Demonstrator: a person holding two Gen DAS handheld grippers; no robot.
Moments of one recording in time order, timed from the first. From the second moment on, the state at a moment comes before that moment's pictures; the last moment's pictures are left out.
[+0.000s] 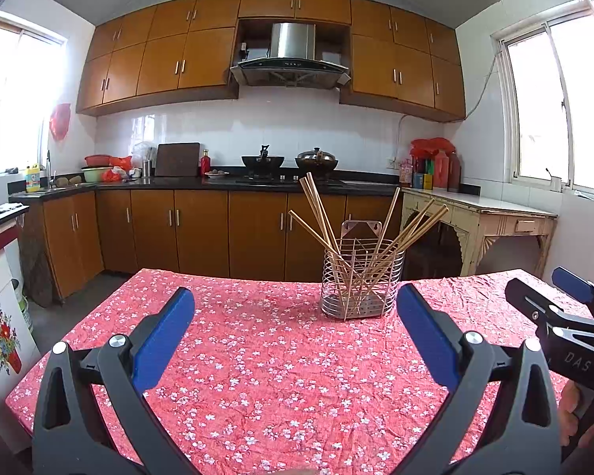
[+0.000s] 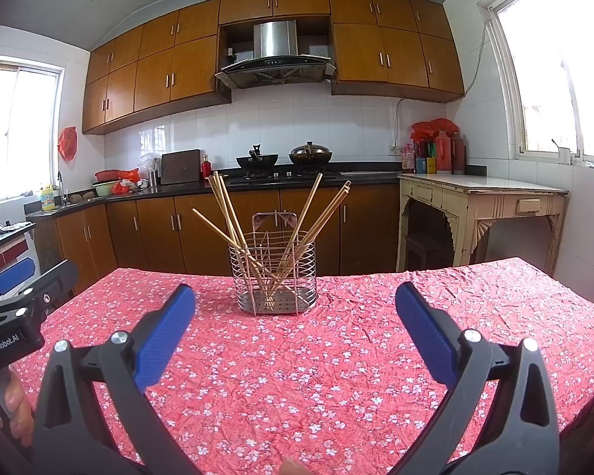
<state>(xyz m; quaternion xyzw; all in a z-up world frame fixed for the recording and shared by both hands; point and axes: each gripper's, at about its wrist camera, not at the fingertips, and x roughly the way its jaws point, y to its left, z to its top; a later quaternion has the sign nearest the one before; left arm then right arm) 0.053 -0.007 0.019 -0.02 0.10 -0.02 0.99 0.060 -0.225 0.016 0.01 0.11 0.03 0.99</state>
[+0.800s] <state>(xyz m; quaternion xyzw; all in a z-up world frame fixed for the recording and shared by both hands) 0.054 -0.004 0.014 -0.02 0.10 -0.02 0.99 0.060 -0.225 0.016 0.01 0.11 0.03 0.99</state>
